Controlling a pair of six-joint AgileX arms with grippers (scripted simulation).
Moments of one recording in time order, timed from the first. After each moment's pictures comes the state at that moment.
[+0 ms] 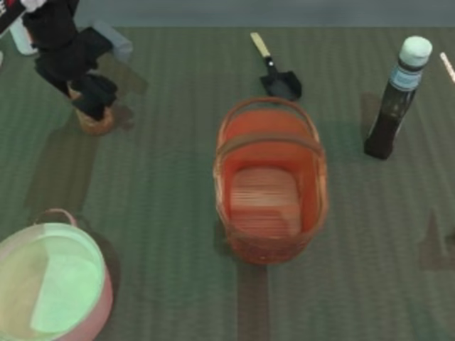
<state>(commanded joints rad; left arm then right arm) -0.12 2.56 2.32 -1.26 0.07 0.71 0.00 0.00 0.00 0.00 0.00 0.00</state>
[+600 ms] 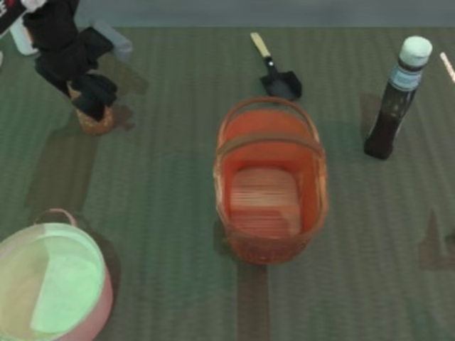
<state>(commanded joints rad) -0.12 2.56 2.32 -1.26 0.07 0.71 0.00 0.00 0.00 0.00 0.00 0.00</state>
